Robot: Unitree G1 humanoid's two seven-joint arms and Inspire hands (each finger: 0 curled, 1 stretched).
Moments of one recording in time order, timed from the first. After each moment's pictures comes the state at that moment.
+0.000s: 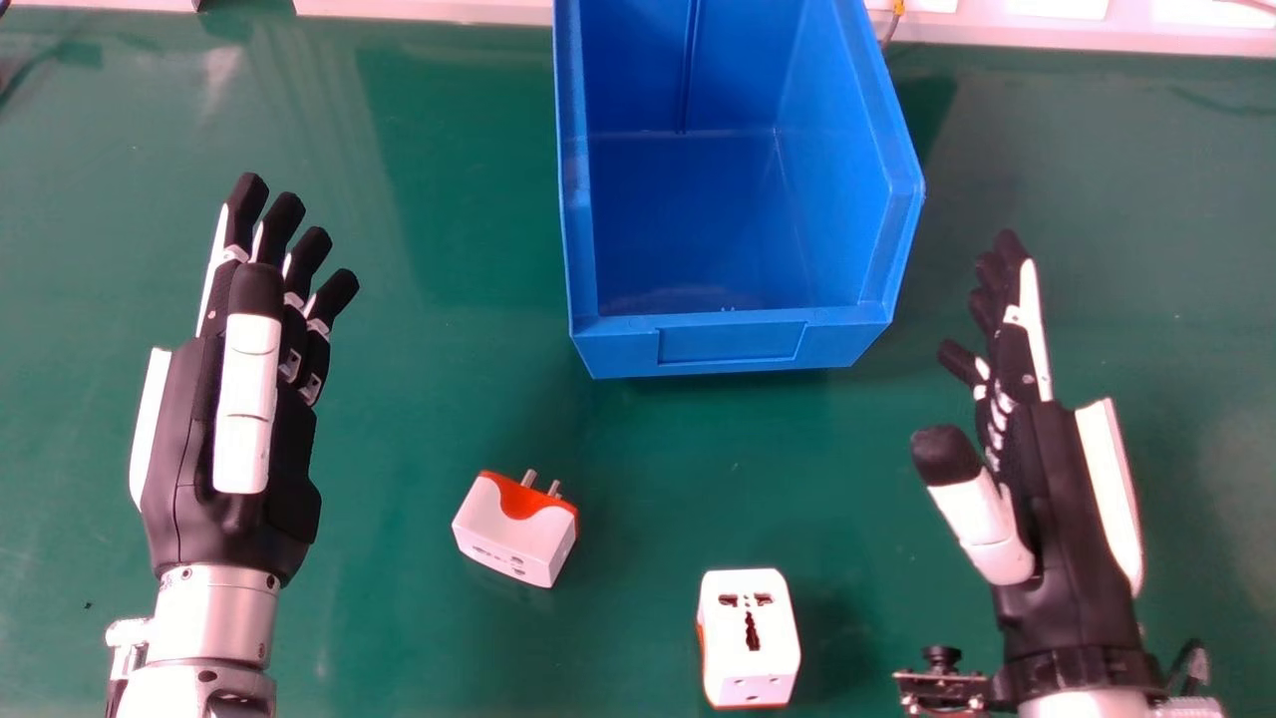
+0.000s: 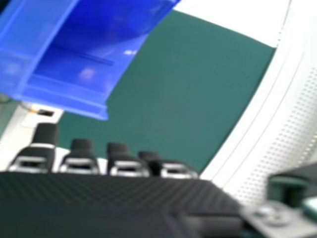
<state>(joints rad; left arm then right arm) 0.12 0.08 0.24 0.05 -0.37 -0.33 -0.31 0.39 -0.02 0.08 -0.20 -0.25 -0.35 -0.11</state>
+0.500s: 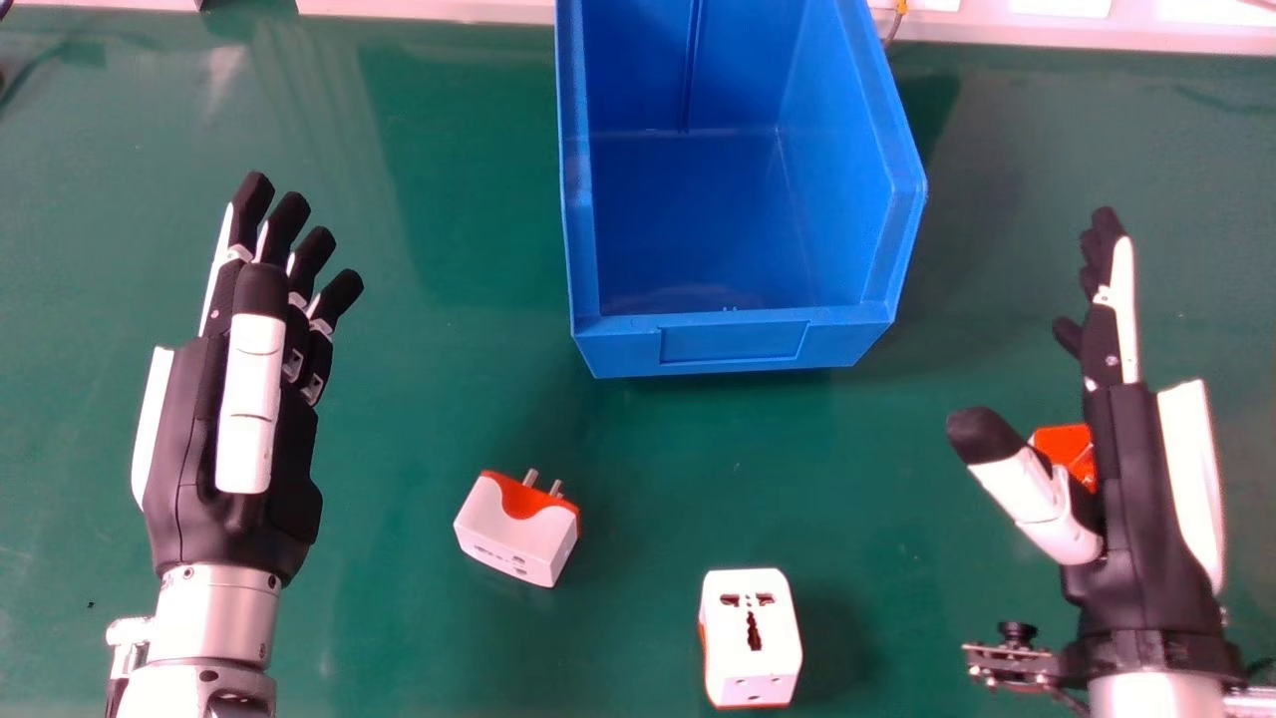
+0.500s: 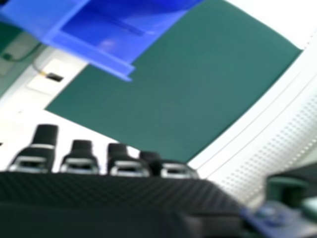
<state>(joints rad) 0.12 0.08 0.24 0.05 -0.36 -0.33 -0.32 0.35 -0.07 -0.03 -0.18 -0.39 -0.32 -0.20</state>
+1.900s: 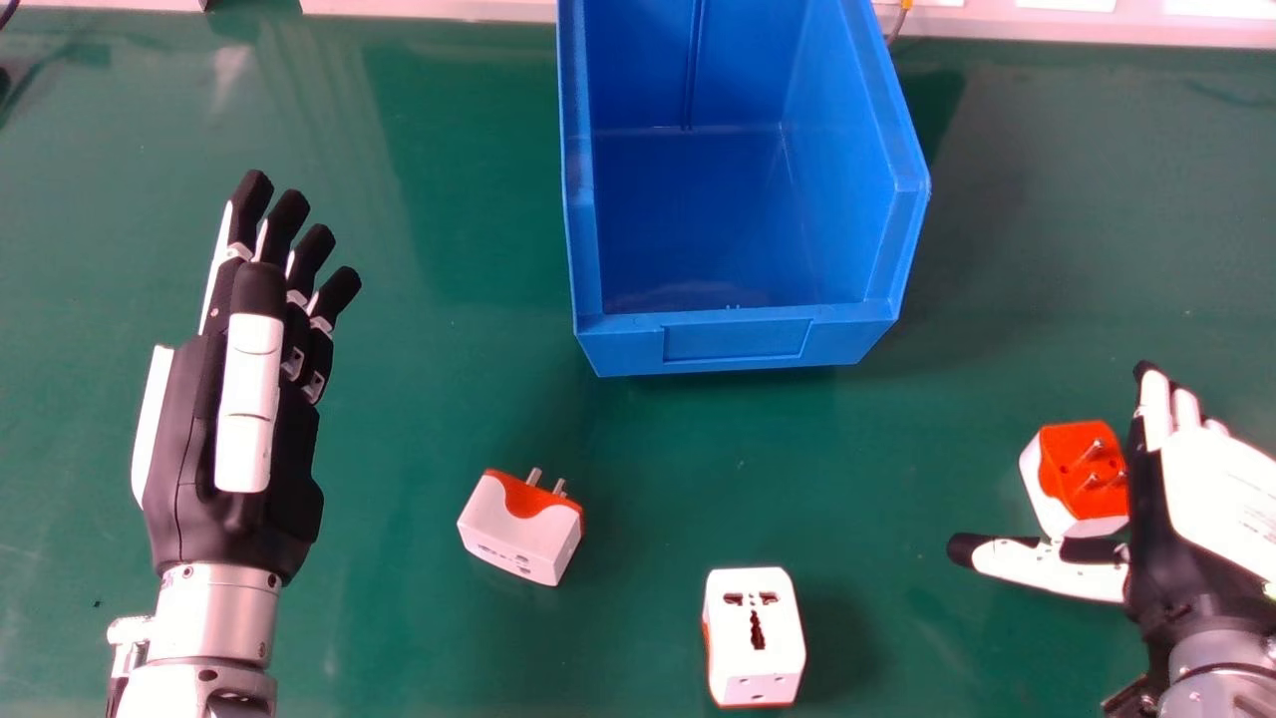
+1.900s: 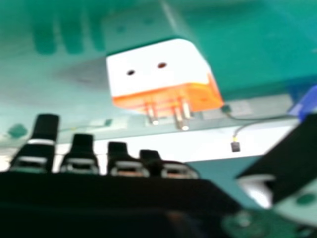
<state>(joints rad) 0.12 0.07 0.24 0.04 -0.37 -0.32 -0.32 0.22 -0.26 0.07 -0.19 -0.98 0.48 0.03</state>
